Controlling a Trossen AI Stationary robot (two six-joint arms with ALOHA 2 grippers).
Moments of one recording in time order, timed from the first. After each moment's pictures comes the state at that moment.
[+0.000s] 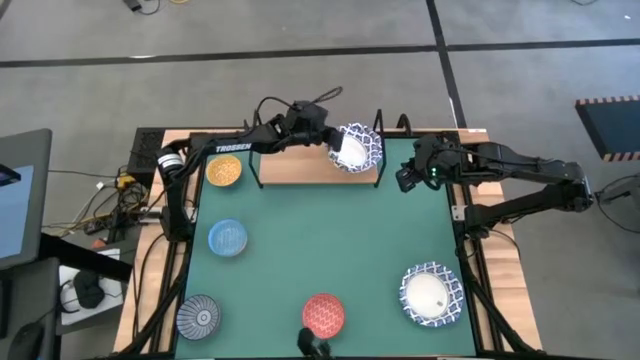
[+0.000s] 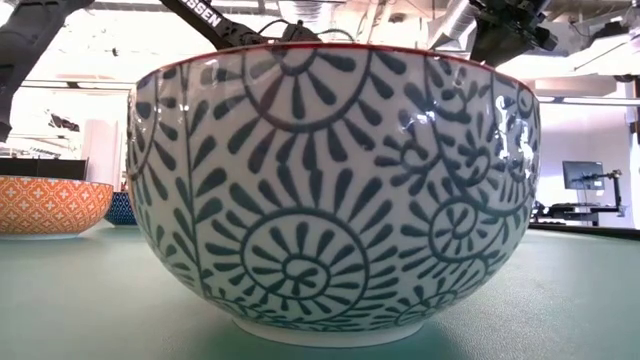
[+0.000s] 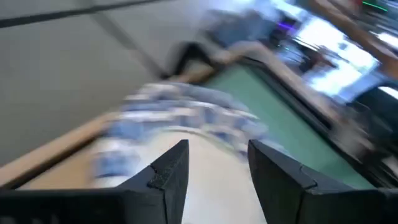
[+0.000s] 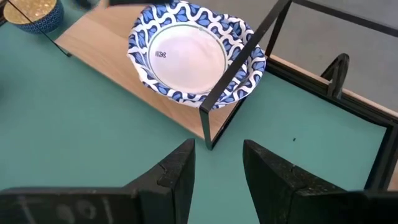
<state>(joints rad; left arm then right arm) 0.51 1.90 1.43 0.09 0.05 -0.44 -0.12 1.05 1.20 -1.09 0.50 0.73</state>
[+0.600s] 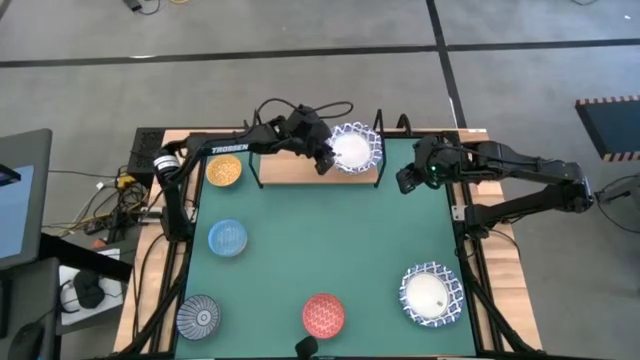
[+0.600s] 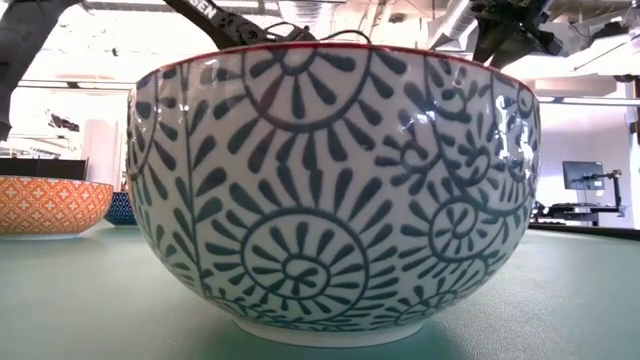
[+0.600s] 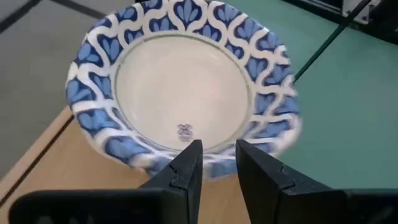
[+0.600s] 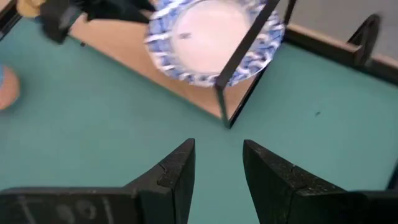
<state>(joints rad) 0.49 1.89 1.43 -0.17 0.15 -0.04 -0.13 1.05 1.20 -1.10 0.37 0.82</state>
